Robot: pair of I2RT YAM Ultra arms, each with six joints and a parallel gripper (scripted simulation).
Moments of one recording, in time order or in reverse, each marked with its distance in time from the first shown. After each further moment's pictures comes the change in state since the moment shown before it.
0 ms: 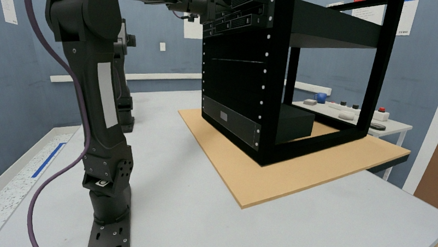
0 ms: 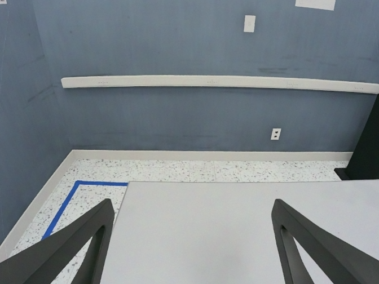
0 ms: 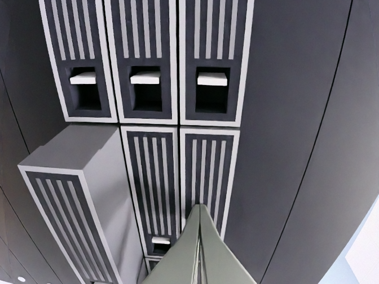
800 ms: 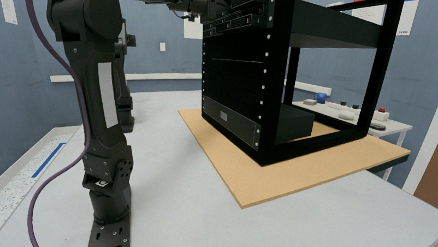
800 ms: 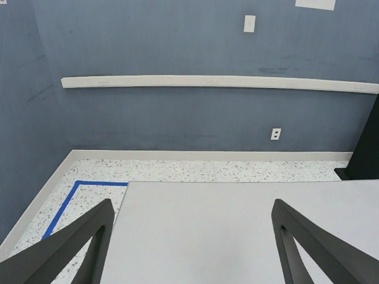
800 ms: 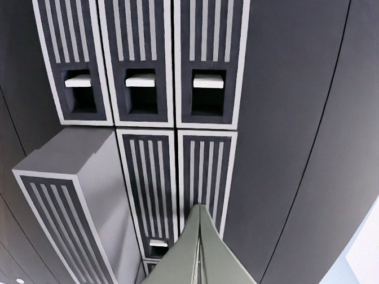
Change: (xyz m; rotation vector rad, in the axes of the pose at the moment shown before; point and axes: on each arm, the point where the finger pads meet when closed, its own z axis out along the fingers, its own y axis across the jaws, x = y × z) left arm 0.000 0.000 0.000 0.000 0.000 0.000; right arm -0.001 -0.002 0.002 0.002 -0.001 0.002
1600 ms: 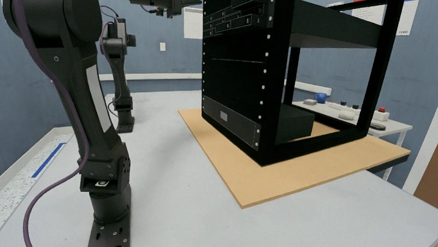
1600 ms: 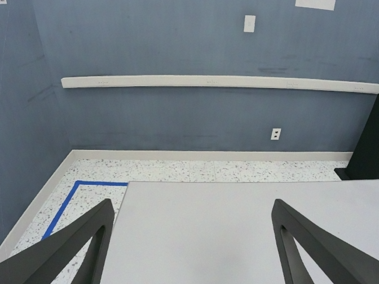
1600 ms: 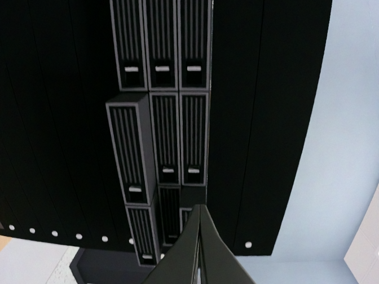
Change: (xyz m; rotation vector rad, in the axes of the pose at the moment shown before) left arm 0.000 0.000 0.000 0.000 0.000 0.000; right arm -0.006 -0.006 -0.106 0.016 -0.047 0.014
